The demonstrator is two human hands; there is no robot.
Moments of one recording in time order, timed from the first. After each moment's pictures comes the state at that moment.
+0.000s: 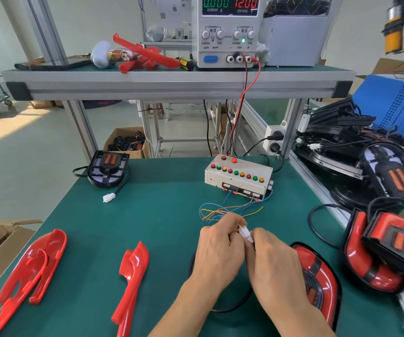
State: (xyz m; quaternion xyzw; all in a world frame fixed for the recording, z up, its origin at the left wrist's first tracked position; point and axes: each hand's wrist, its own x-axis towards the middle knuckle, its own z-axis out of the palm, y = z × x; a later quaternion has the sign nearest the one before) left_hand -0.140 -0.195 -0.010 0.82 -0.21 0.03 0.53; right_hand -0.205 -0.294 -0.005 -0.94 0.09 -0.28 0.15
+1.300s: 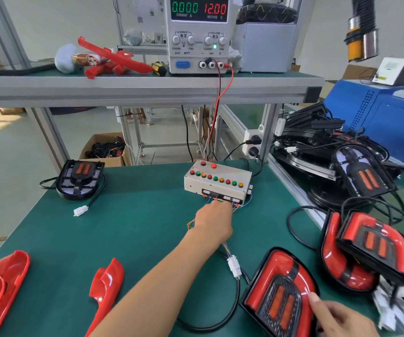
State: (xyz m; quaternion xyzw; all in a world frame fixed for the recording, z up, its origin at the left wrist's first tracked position) left_hand -0.051 -0.268 -0.009 0.95 -0.30 -0.03 0.12; right_hand -0.297 -0.386 -0.050 -0.78 0.41 -0.20 0.44
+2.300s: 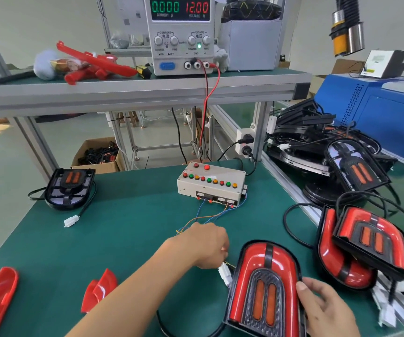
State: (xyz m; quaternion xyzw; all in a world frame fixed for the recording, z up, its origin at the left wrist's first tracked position) left_hand -0.061 -0.238 -0.008 0.87 -0.47 -0.15 -0.02; right_hand -0.273 -0.367 -0.049 -0.63 0.44 -0.25 0.59
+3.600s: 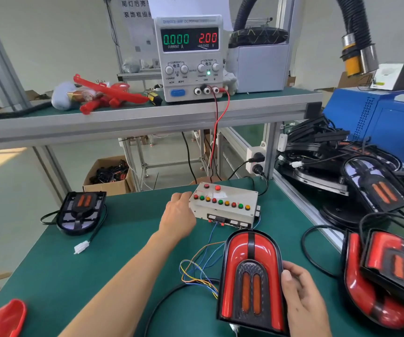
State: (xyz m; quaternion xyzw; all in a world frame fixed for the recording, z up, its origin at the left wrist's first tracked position) left_hand 0.057 -0.216 -0.005 0.94 -0.22 0.02 0.28; right_hand -0.194 -0.356 -0.070 -0.64 0.31 -0.30 0.63
